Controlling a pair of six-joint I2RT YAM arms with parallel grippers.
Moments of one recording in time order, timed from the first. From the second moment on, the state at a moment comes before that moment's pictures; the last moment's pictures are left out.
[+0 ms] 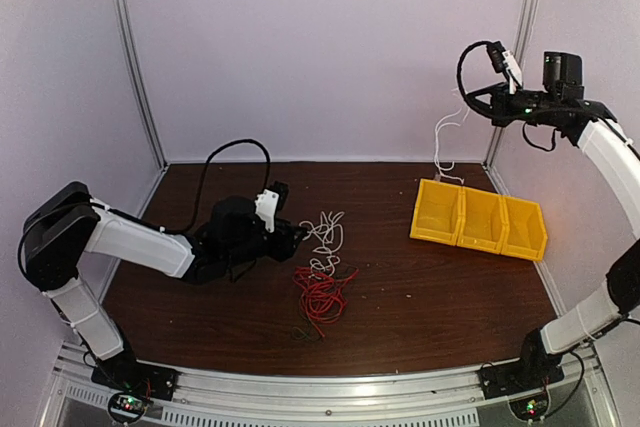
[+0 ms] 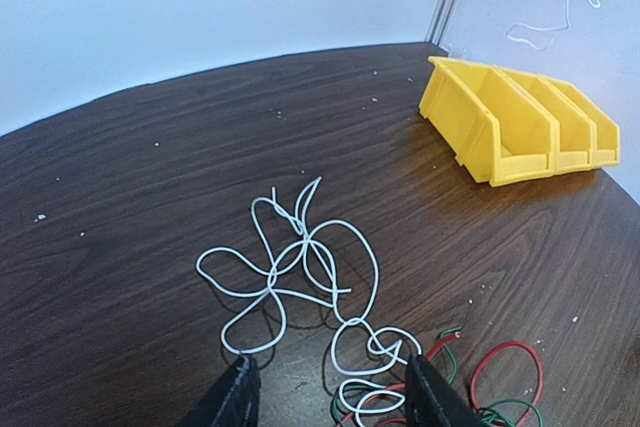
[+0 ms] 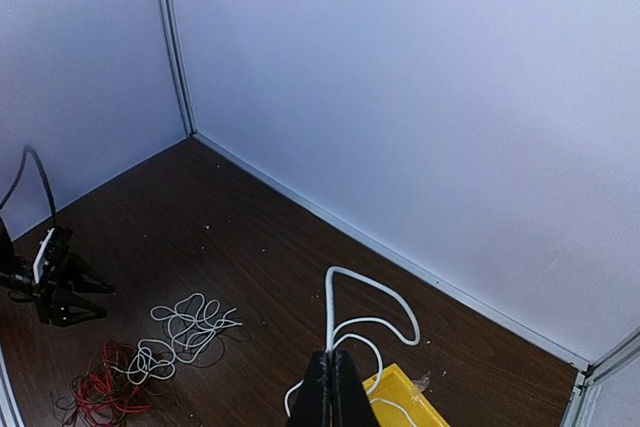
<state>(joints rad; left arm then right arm) -0.84 1.67 0.75 0.57 -0.11 -0.24 0.03 1.40 1.59 -0.49 -0.66 -0.21</state>
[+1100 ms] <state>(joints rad) -0.84 1.67 0.74 0.57 -0.11 -0.26 0.02 1.56 1.25 -0.28 -0.51 -0.23</state>
